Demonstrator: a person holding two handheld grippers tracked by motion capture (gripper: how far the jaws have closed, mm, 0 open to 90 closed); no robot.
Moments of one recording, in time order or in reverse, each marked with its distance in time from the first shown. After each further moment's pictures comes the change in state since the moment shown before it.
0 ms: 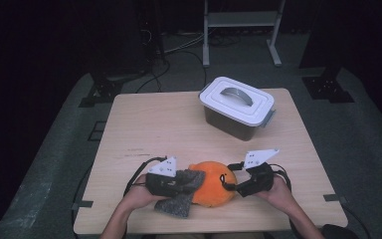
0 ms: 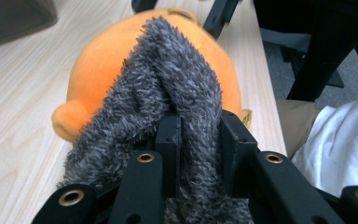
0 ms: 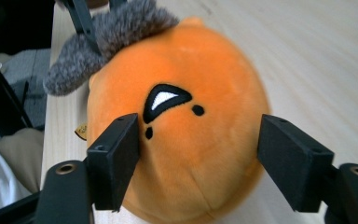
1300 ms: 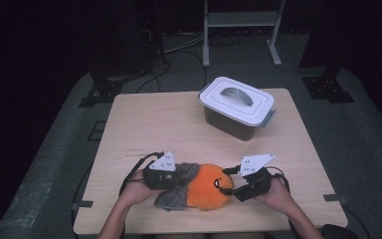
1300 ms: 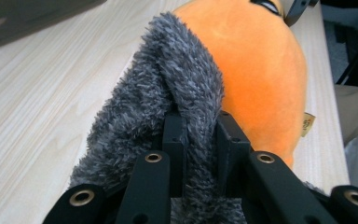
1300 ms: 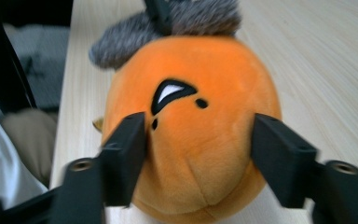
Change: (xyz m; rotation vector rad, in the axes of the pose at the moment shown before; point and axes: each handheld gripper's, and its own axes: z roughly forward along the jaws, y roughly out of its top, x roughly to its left) left arm 0.010 0.002 -0.008 0.089 0.152 -0.018; right arm 0.014 0.009 0.000 0.001 0.030 -0.108
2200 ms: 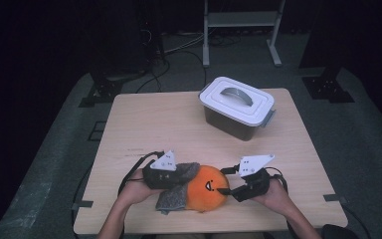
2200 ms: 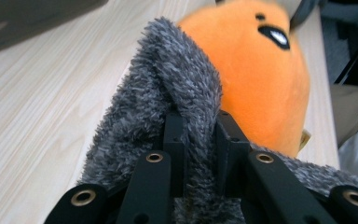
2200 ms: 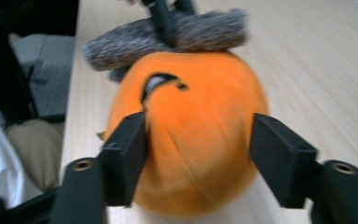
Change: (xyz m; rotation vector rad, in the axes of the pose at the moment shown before) left arm -0.002 0.005 -0.004 0.027 0.011 -0.001; right arm 0.006 0.006 0.001 -0.026 -0.013 -0.010
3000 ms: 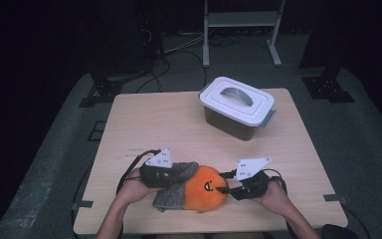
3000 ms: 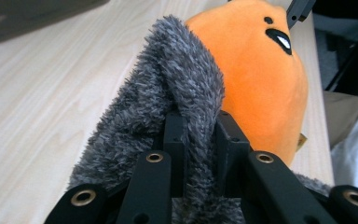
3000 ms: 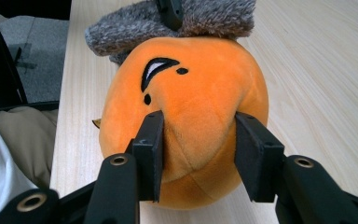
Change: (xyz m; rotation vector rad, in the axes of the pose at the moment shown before) left arm 0.006 -0.005 -0.004 -0.025 -0.036 -0.036; right arm 0.007 0.002 0.004 0.044 -0.019 -0.066
